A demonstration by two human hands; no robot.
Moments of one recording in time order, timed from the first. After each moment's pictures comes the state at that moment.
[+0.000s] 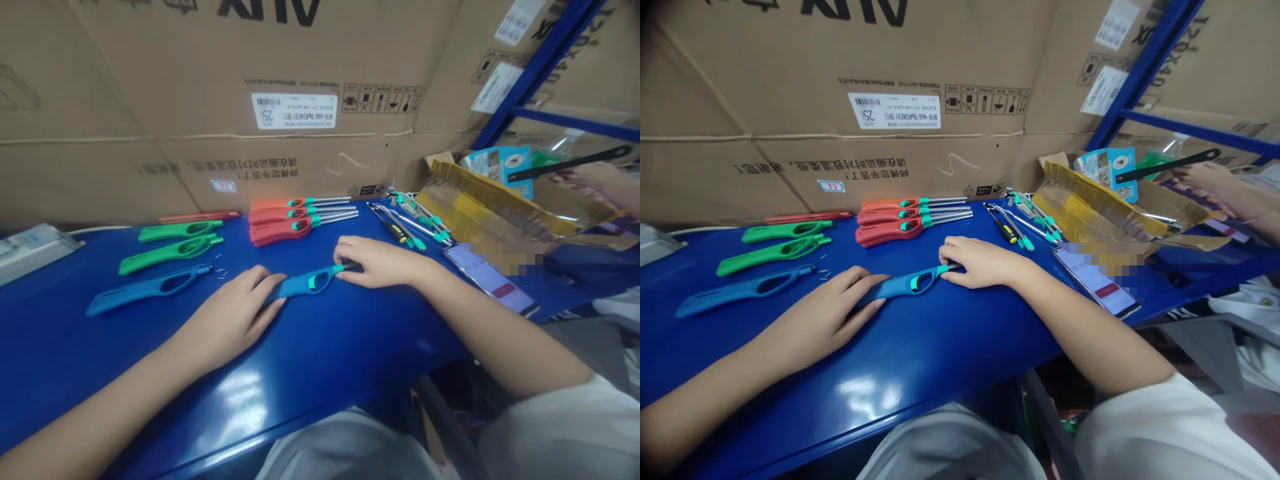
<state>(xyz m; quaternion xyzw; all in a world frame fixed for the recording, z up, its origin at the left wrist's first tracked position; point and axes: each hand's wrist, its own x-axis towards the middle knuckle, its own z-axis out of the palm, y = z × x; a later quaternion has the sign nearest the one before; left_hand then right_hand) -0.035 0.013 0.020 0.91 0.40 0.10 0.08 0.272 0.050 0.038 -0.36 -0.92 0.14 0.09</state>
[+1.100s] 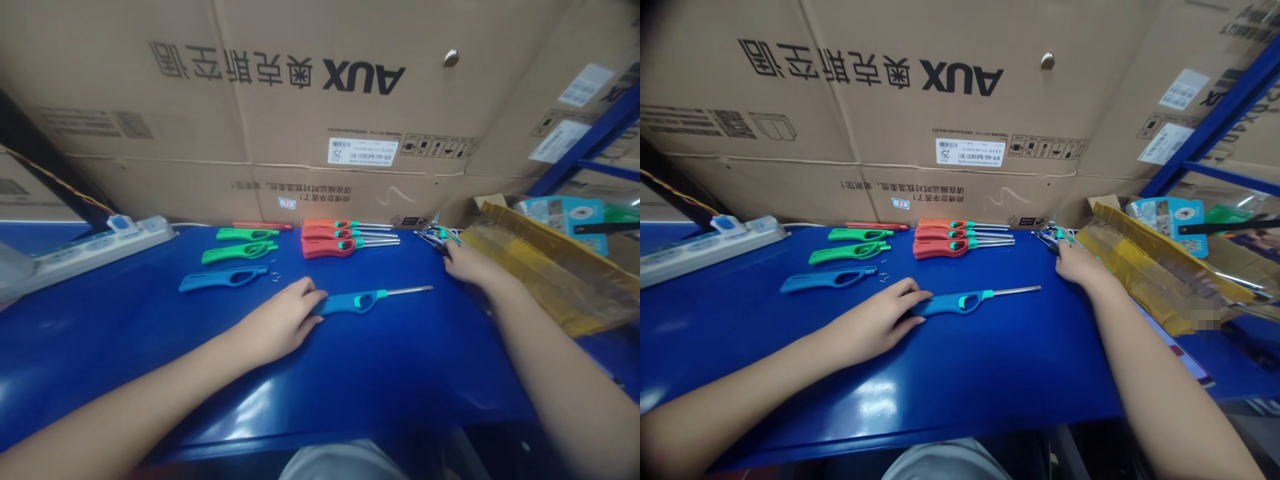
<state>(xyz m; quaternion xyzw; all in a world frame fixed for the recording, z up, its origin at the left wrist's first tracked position) -0.040 0.003 0.028 0.89 0.41 0.12 0.15 0.369 0.106 0.032 -0.77 -0.64 -0.02 -0.03</state>
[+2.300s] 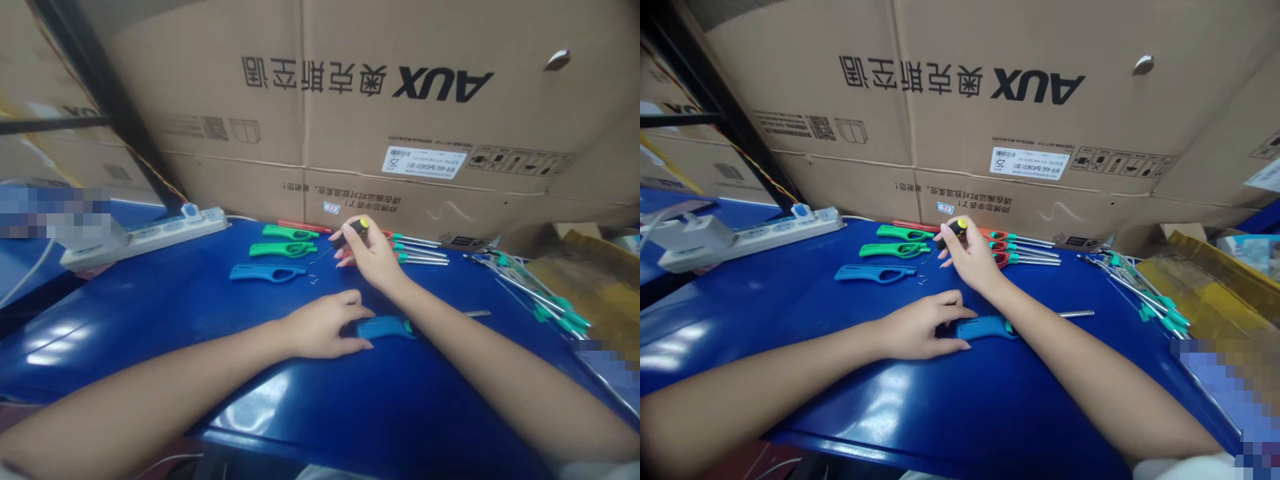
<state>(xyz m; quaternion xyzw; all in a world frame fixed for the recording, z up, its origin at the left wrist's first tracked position) -0.043 0.018 0.011 0.89 0.31 0.20 0.25 0.093 0.102 0.044 -0.28 -0.68 0.47 0.49</state>
